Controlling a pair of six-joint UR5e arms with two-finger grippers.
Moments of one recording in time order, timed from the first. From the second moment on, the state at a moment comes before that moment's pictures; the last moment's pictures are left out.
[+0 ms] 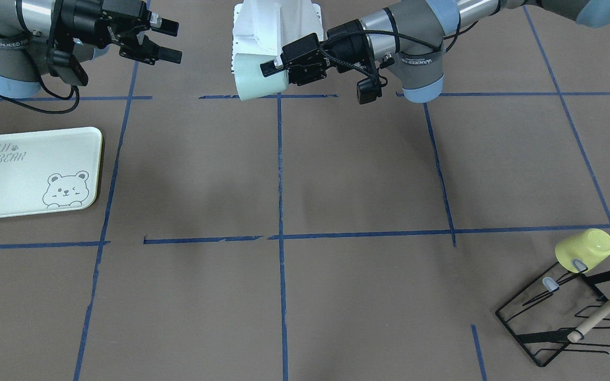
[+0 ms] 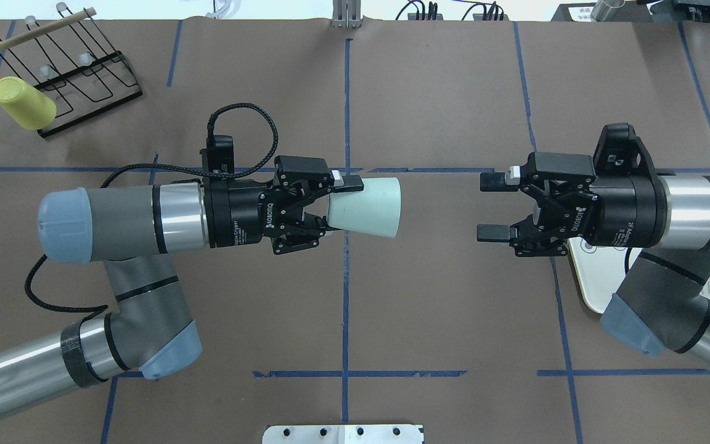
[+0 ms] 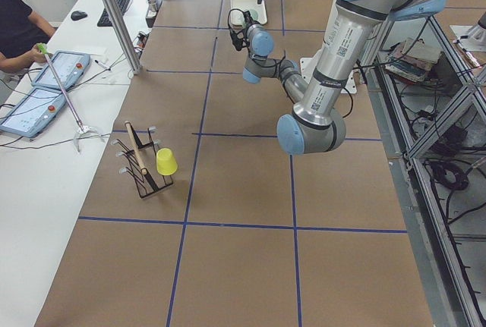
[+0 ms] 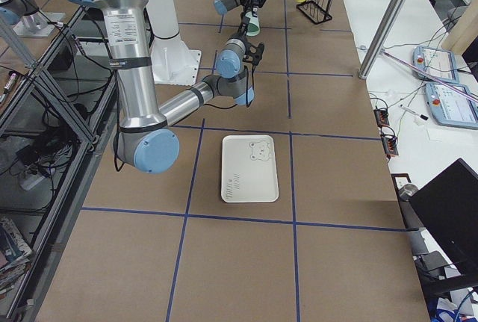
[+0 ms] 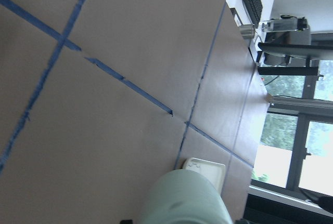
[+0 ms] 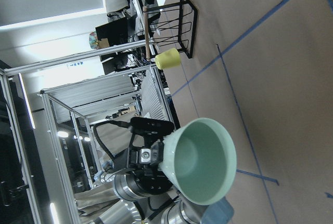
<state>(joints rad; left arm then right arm) -0.51 -2.10 -1.64 -3.11 -1.80 -2.23 0.68 -1.38 1.84 0.17 2.00 2.25</state>
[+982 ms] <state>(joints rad) -0.45 -2.11 -1.64 -3.24 -1.80 -2.33 0.61 -1.31 1.84 0.18 1.94 2.27</state>
